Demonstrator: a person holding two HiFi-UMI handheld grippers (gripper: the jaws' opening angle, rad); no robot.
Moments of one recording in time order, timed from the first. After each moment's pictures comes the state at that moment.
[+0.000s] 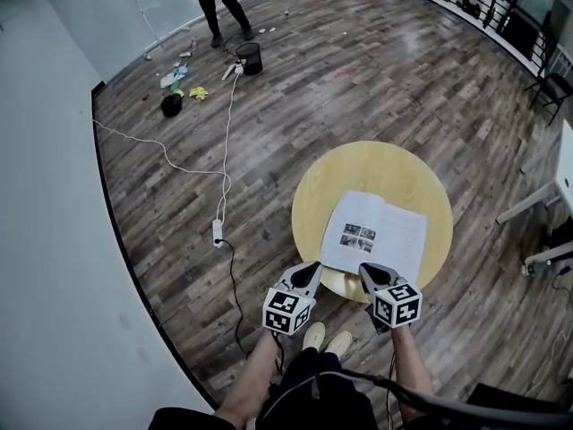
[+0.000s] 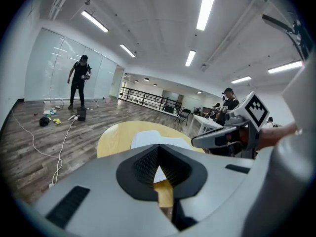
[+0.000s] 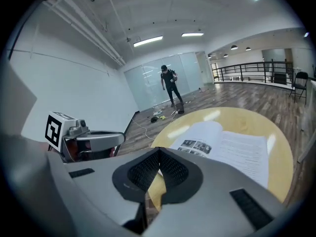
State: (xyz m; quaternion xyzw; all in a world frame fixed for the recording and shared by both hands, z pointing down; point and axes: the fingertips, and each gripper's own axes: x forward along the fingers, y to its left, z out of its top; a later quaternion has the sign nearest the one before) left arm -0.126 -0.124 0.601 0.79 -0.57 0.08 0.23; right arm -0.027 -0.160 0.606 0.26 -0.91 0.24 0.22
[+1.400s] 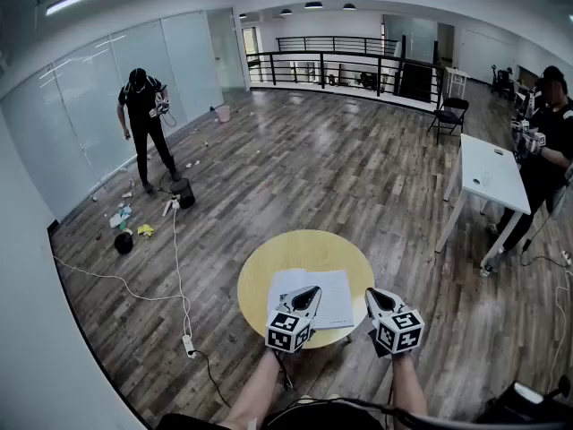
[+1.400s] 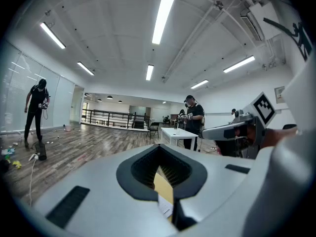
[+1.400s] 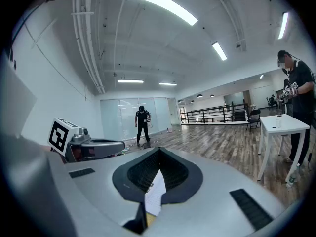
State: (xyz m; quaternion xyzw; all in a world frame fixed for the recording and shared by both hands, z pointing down) left arm 0.048 -0.170 0.439 0.90 -0.42 0.05 0.07; right arm 0.175 -0.152 0.425 0.49 -0.86 0.11 0.05
